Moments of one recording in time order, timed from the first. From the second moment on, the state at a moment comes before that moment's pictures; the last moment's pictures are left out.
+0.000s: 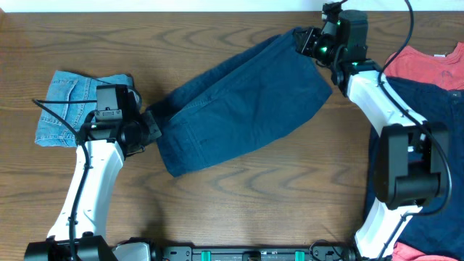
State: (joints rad) left arm 0.08 1.38 0.93 -0.68 0.20 -0.39; right arm 0.11 2.00 1.43 0.10 -0.43 0.55
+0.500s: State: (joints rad) left arm 0.09 1.45 0.93 -0.56 0.10 -0.41; right arm 0.12 2.12 1.43 0.30 -0.37 0.58
